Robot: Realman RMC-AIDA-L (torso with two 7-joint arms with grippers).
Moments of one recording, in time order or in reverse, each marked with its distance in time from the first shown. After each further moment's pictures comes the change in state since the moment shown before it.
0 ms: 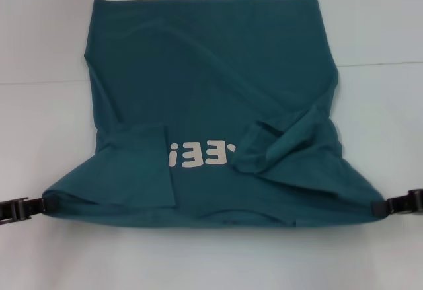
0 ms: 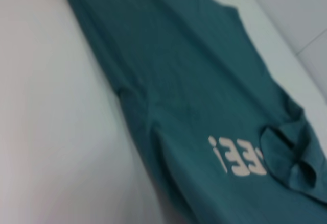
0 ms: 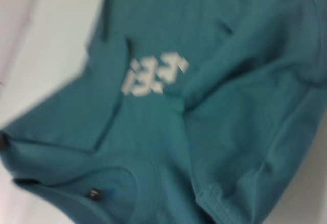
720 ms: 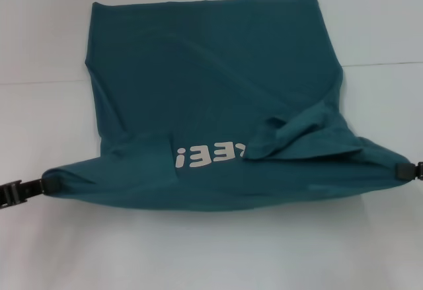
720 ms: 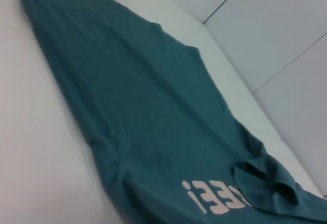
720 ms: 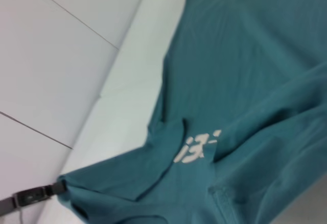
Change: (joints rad) left arm -0.006 0.038 -0.061 0.110 -0.140 0.050 0.072; right arm -0.060 -0.050 0.113 0.003 0.226 -0.114 -0.037
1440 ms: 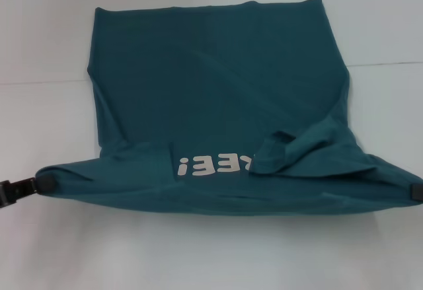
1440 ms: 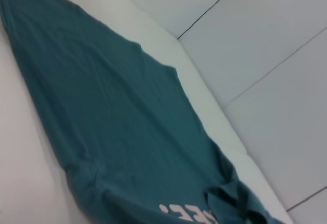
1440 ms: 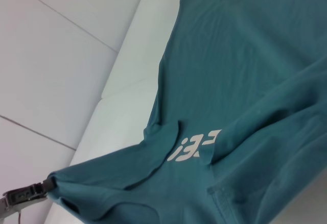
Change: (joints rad) left arm 0.027 -0.001 -0.047 -0.008 -0.054 0.098 -0.012; right arm -0.062 0.008 0.026 -0.013 0.003 -0.049 0.000
